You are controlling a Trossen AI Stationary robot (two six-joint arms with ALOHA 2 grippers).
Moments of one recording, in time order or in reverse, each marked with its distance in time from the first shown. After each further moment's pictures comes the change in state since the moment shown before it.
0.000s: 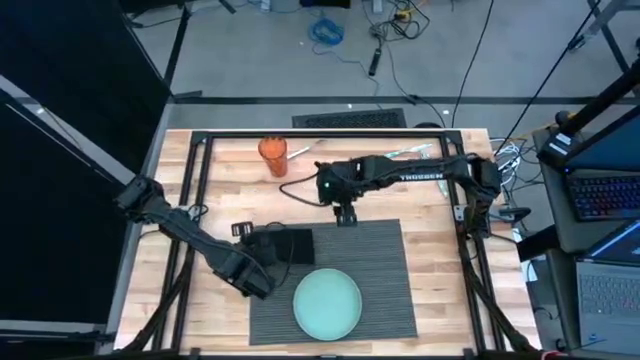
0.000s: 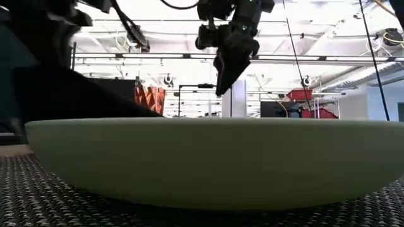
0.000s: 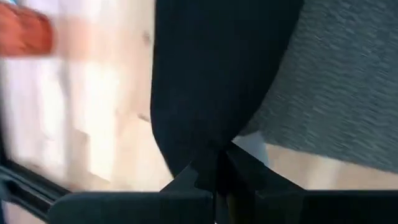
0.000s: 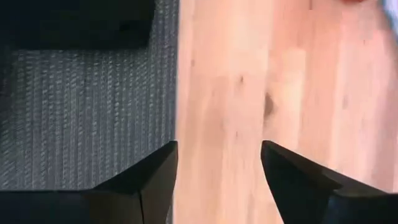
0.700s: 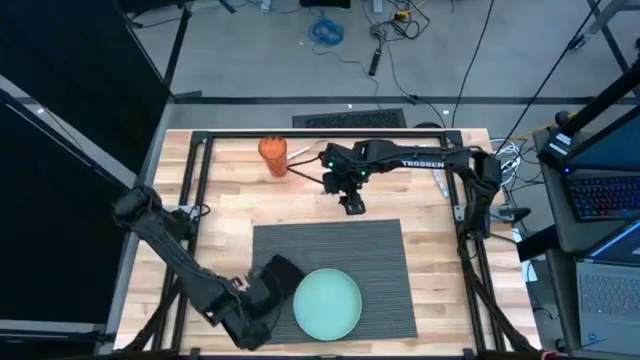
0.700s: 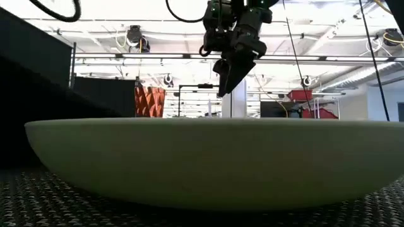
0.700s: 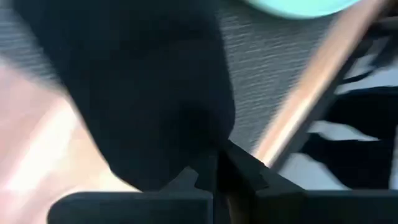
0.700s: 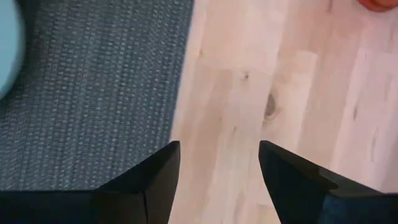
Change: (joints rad) left arm -0.202 0.065 0.000 0.536 0.201 -0.617; right arm -0.104 -0.014 -0.001 -0.033 -0.161 -0.213
